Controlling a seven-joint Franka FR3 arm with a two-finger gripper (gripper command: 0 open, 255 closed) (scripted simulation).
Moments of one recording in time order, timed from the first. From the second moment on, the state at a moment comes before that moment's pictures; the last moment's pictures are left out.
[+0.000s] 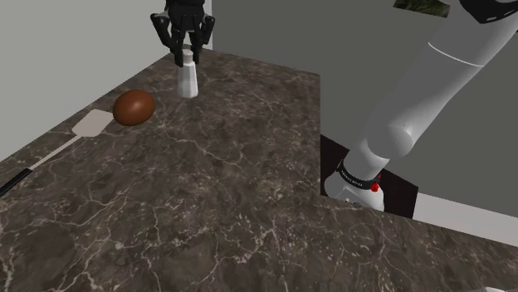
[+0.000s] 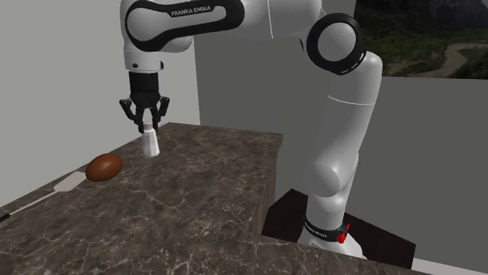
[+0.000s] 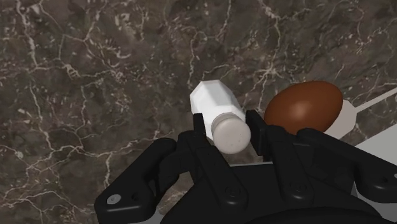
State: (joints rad) arm 0.10 -0.08 0.45 -1.79 0.09 1.77 0.57
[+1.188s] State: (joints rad) arm 0.10 -0.08 0.45 -1.89 0.10 1.87 0.57
